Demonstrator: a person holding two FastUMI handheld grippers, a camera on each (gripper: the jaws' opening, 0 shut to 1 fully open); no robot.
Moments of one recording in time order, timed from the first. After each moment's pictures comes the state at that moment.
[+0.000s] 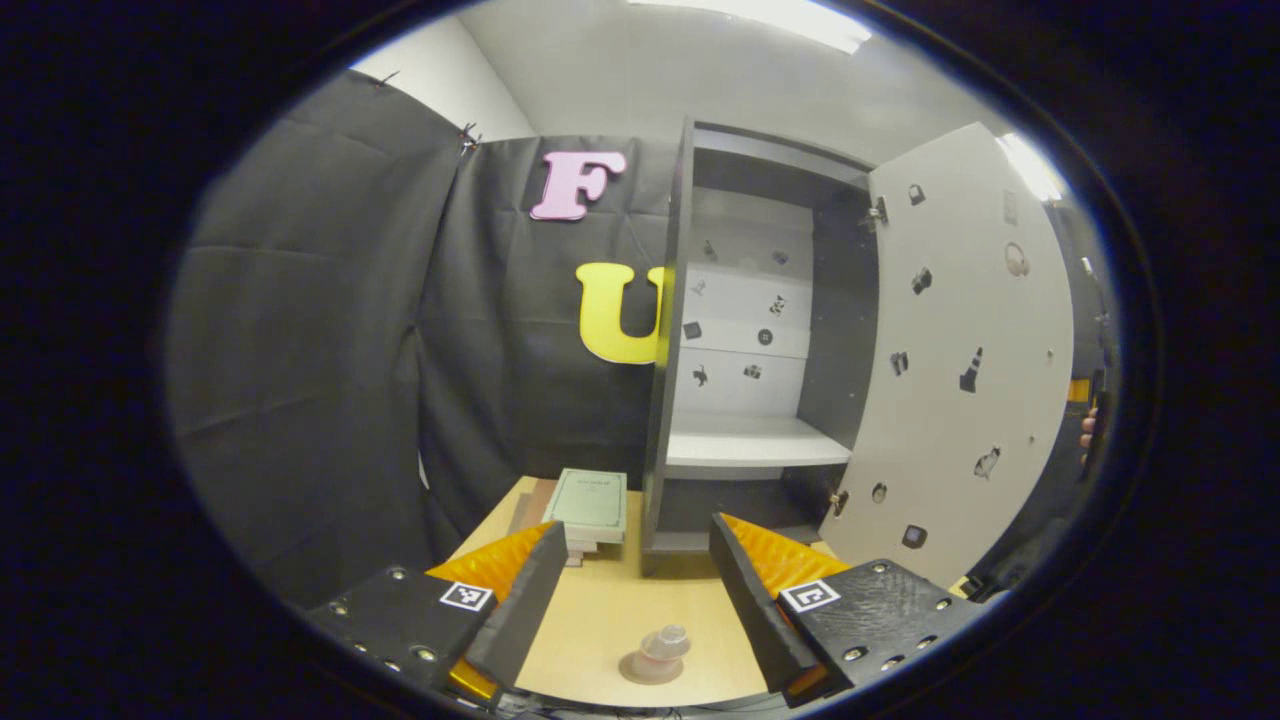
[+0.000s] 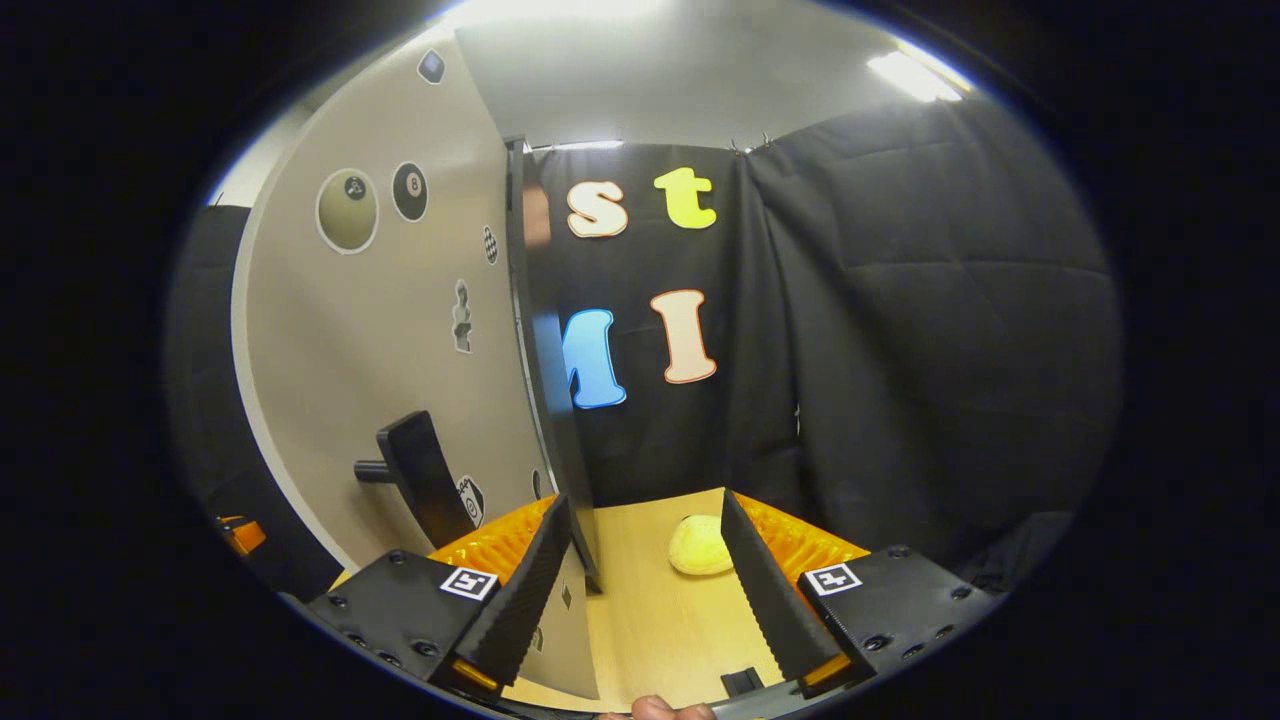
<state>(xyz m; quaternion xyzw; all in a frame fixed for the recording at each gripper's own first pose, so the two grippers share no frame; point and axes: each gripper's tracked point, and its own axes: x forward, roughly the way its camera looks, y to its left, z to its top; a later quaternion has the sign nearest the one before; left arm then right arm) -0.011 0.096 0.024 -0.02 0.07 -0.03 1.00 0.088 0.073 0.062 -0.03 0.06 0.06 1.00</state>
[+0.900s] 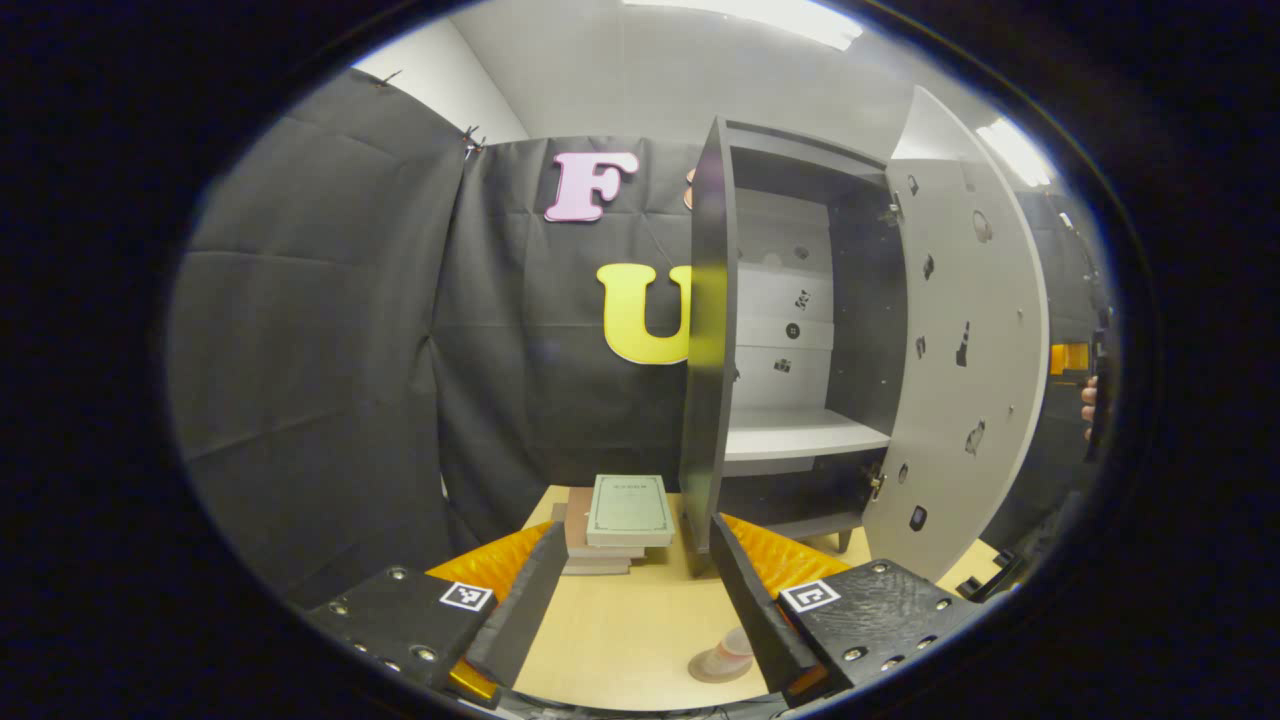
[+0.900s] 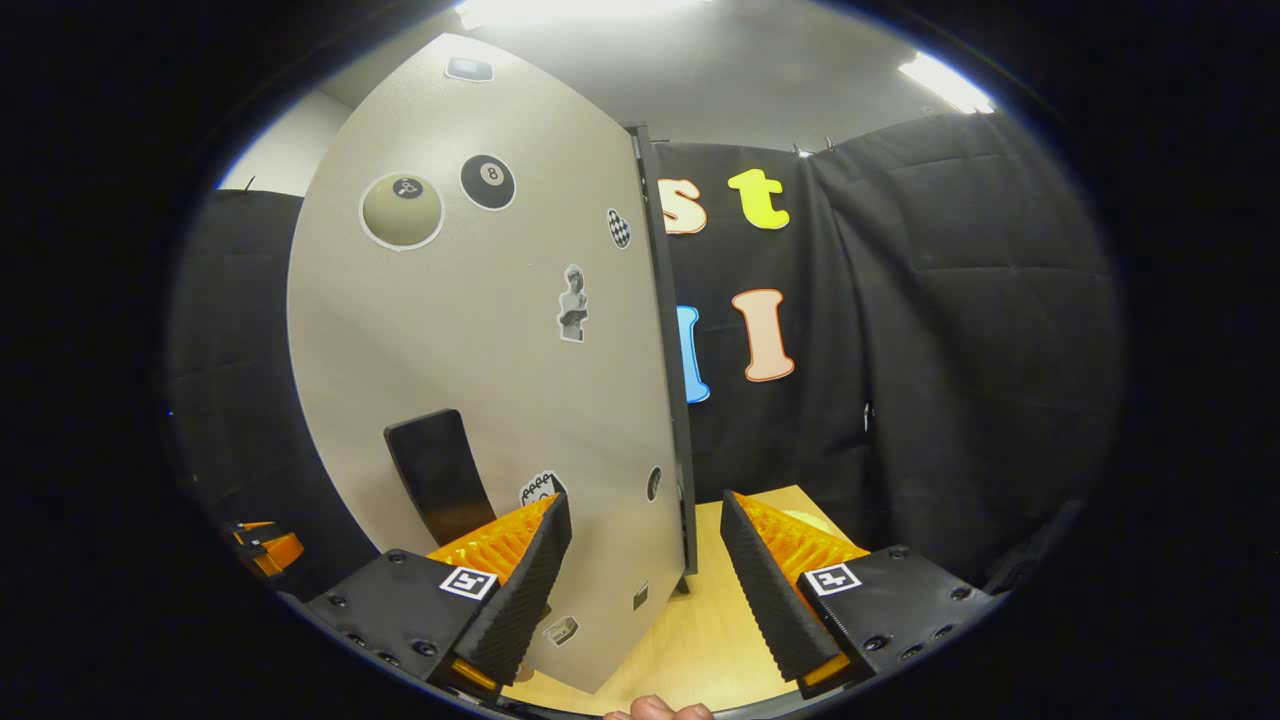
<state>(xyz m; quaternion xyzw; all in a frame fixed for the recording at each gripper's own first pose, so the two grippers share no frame) 0.004 0.184 0.010 0.01 0.06 -0.04 1.00 0.070 0.215 0.037 -0.01 0.06 0.13 0.99</state>
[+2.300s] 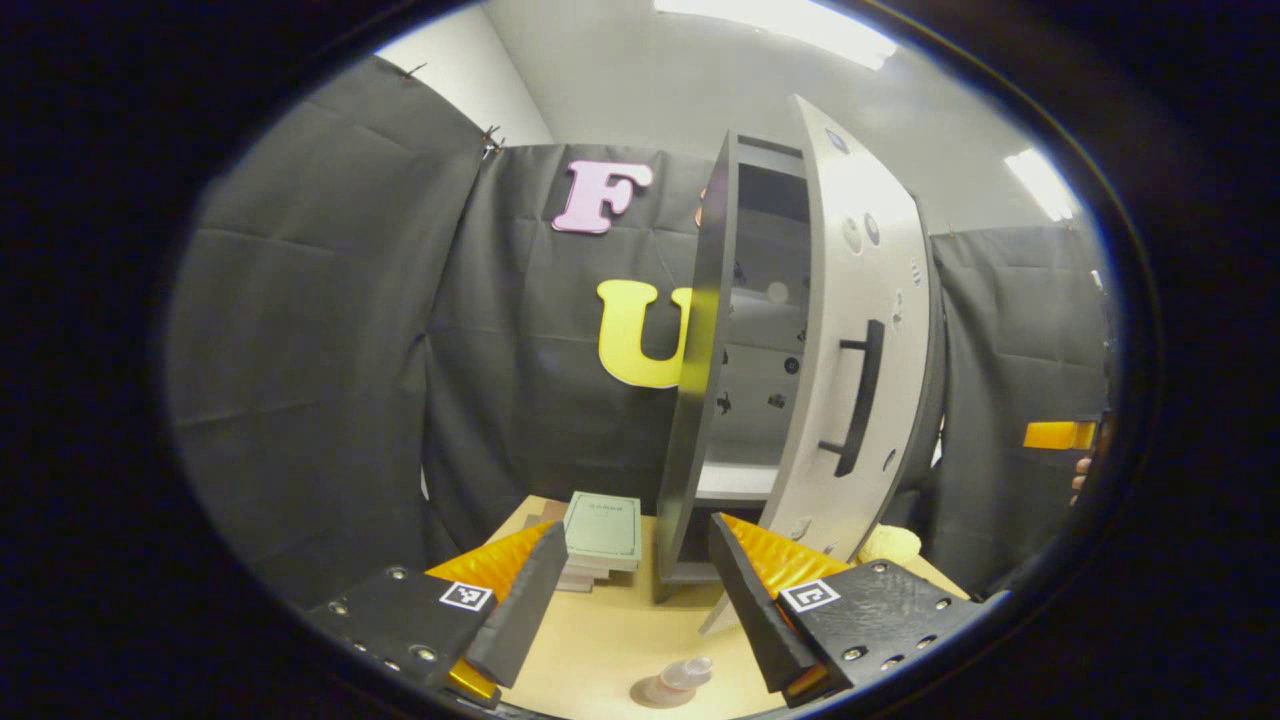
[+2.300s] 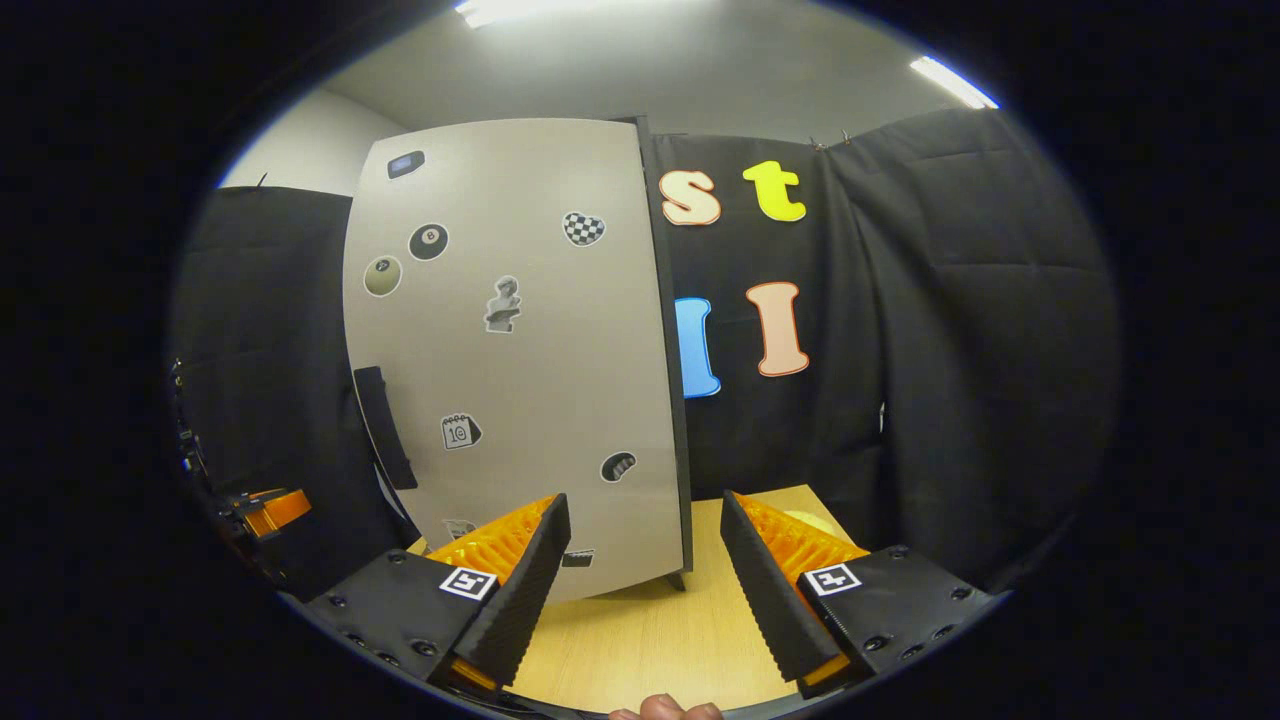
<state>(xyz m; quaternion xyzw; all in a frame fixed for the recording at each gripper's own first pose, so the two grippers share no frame) 0.025 0.111 0.049 -0.03 0.03 -0.01 1.00 0.083 0.172 0.036 -0.03 0.07 0.17 0.98</state>
